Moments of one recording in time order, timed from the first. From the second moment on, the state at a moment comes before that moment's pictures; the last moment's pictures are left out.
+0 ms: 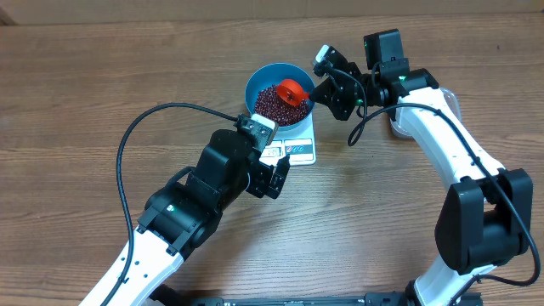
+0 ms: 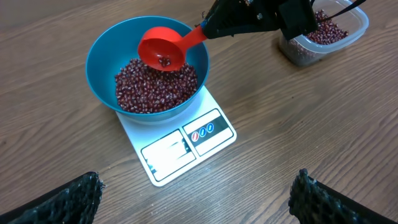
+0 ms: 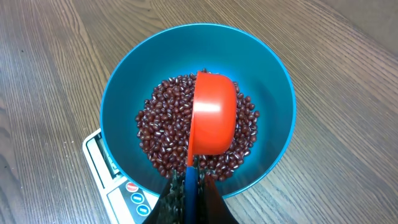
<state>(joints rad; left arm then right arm) -0.62 1.11 0.98 -0.53 -0.04 -0.13 0.22 1.86 1.47 -0.58 -0.62 -0.61</state>
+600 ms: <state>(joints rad) -0.62 1.11 0.98 -0.52 -0.04 -0.13 0.22 1.86 1.47 -0.58 -0.58 -0.59</state>
